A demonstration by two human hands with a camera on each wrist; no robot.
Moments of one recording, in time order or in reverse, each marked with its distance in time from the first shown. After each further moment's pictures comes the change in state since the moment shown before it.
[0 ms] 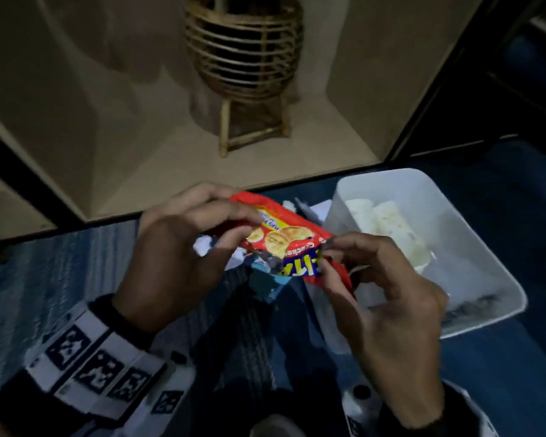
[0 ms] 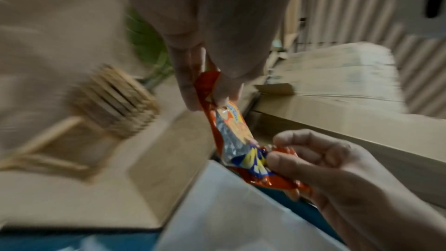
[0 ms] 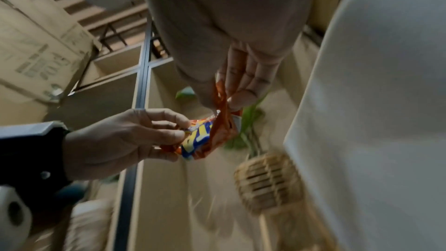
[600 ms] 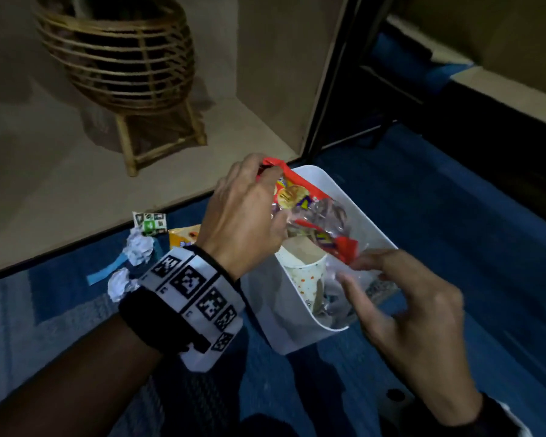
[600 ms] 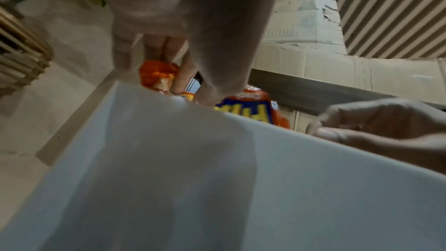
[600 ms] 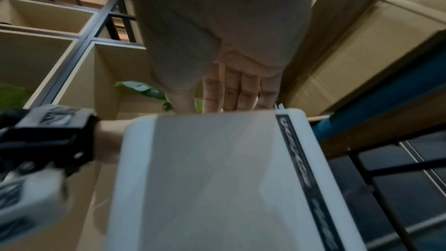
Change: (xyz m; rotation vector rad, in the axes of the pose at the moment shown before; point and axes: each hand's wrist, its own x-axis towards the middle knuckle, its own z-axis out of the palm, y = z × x) left_hand 0.097 0.051 0.142 0.206 -0.284 0.053; right_hand -0.010 0.050 -0.101 -0.460 0.084 0.064
